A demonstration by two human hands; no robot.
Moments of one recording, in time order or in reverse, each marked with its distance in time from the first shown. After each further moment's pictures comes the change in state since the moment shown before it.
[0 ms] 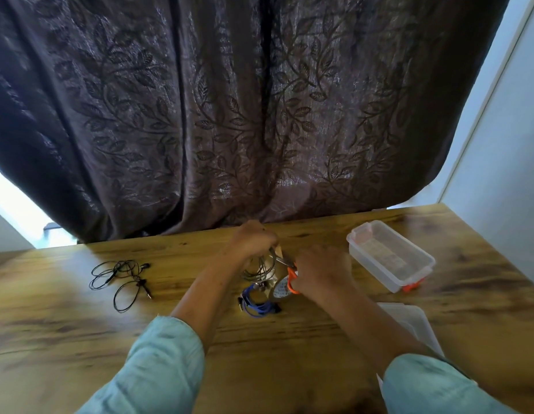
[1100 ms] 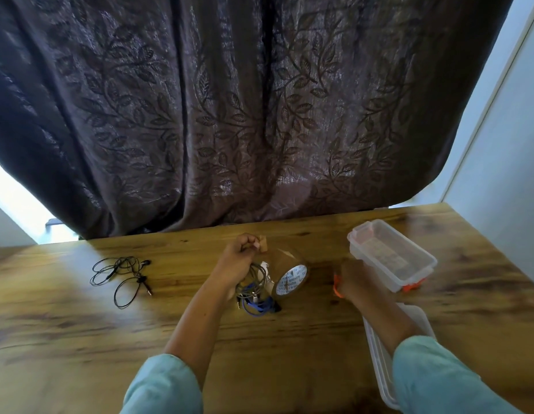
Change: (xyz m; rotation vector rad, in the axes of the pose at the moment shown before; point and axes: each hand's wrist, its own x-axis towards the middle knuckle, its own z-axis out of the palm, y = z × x) left_hand -0.018 -0.053 0.011 -0.403 0.078 0.107; right_hand 0.029 0.074 0.082 0.259 -0.124 0.382
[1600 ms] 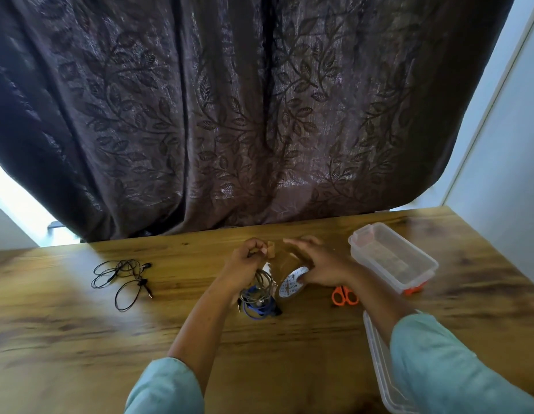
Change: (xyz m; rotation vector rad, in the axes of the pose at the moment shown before) left_hand 0.004 -0.008 0.005 0.002 -0.062 0.047; right_hand 0.011 -0.036 -0.031 0.265 -0.221 -0.563
